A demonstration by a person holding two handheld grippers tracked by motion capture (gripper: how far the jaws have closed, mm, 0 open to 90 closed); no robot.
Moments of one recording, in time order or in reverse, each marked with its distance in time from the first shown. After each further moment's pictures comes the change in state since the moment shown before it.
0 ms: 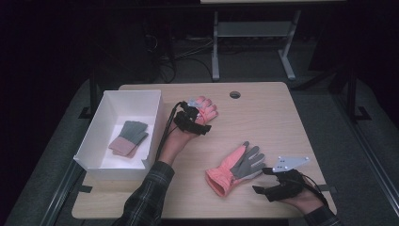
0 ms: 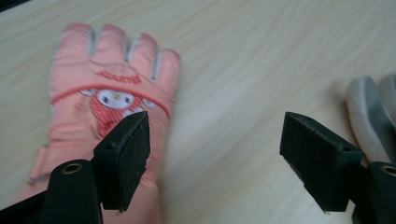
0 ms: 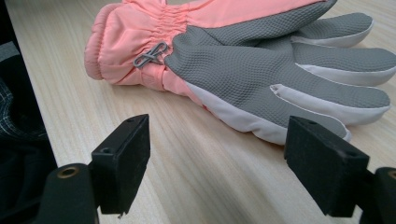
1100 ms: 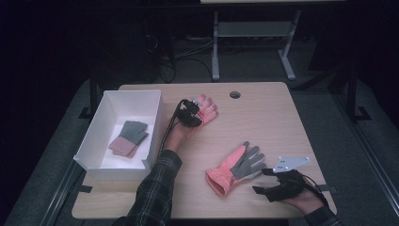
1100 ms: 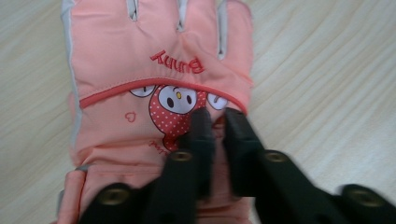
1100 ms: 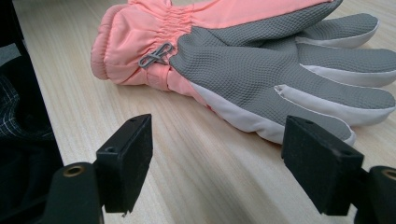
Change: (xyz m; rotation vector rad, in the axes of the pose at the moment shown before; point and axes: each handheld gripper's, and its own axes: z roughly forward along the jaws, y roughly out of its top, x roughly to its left) left arm 0.039 -0.004 0.058 0.164 0.049 0.025; right arm 0.000 -0.001 -0.001 -0.007 0.012 -0.010
